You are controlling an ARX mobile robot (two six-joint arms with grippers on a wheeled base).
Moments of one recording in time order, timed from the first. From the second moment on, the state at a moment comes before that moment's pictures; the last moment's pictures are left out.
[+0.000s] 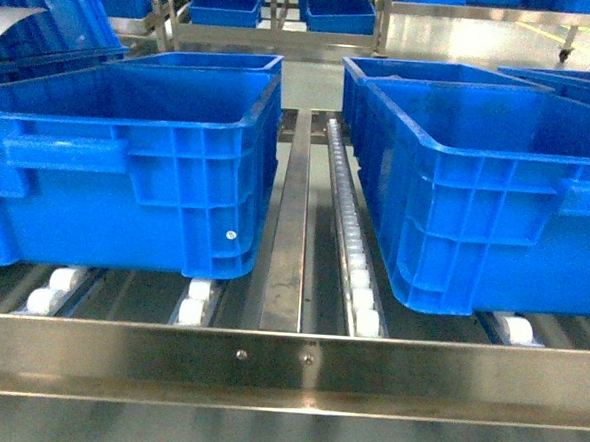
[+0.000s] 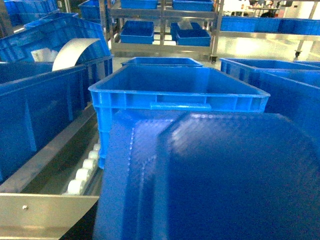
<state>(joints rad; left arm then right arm) 0.00 0.01 0.01 -0.01 0.00 0.00 0.00 0.01 0.01 0.00 0.00 0.01</state>
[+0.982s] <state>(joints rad) 0.00 0.01 0.01 -0.01 0.00 0.00 0.00 0.01 0.01 -0.01 0.00 0.01</state>
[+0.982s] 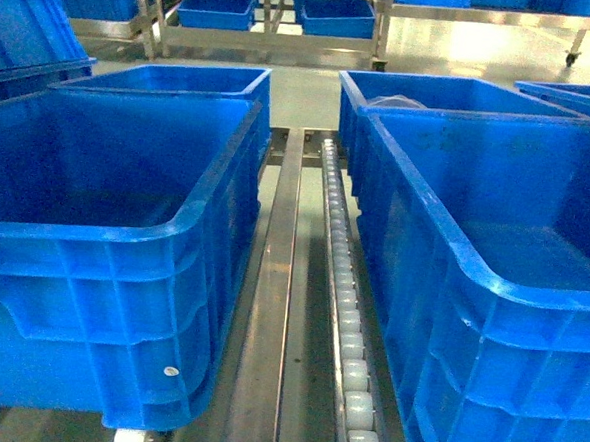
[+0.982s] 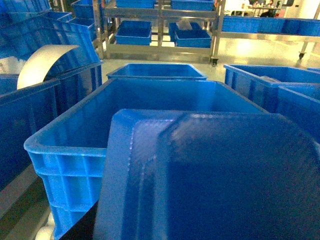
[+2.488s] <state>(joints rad) 0.00 0.01 0.01 -0.01 0.00 0.00 0.00 0.01 0.01 -0.01 0.00 0.01</state>
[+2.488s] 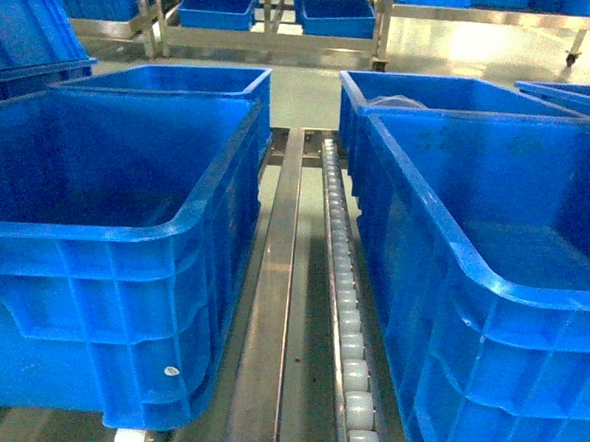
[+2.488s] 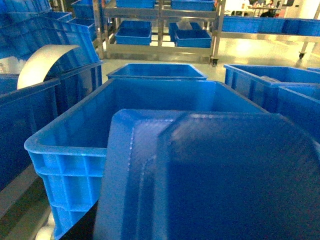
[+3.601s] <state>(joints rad) 0.00 1.62 0.79 0.82 0.01 -0.13 0.03 1.57 0.62 0.92 -0.05 -0.03</state>
